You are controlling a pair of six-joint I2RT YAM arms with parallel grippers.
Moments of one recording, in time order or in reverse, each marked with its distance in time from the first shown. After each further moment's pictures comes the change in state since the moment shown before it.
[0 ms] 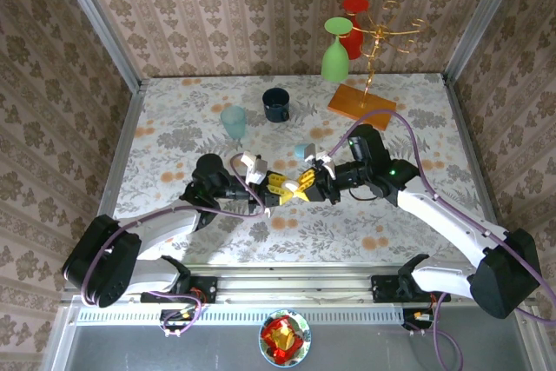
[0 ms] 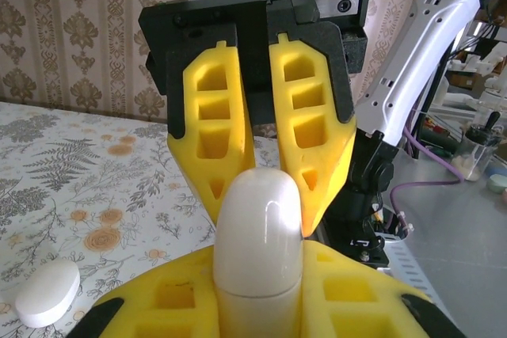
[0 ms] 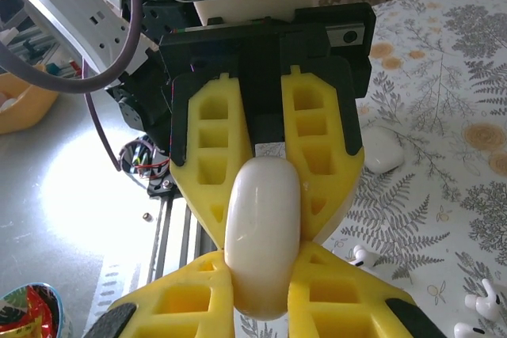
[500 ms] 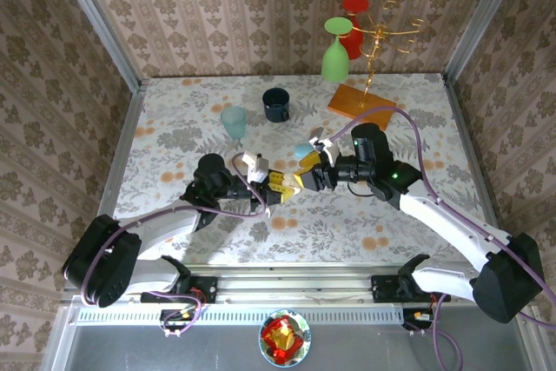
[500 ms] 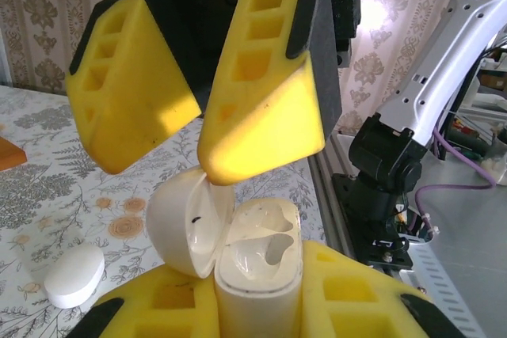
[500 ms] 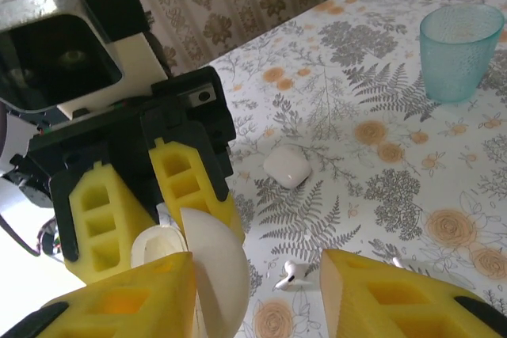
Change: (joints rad) left arm -0.004 0.000 0.000 -0.037 -0.069 0.027; right arm -0.003 -0.029 -0.028 0.163 0.263 0.266
